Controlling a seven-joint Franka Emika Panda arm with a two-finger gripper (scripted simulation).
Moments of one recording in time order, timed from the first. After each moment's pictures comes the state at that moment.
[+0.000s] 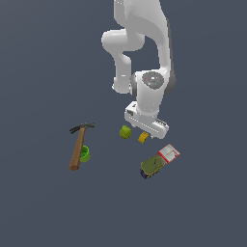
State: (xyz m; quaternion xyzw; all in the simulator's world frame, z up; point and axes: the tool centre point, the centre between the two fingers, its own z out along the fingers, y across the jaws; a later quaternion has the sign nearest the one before) arm -0.045 0.095 0.104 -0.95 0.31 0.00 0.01
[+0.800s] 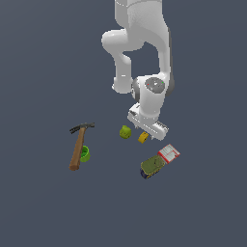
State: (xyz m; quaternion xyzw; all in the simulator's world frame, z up) arm -0.065 0.108 0.072 -0.94 0.35 0.00 0.00
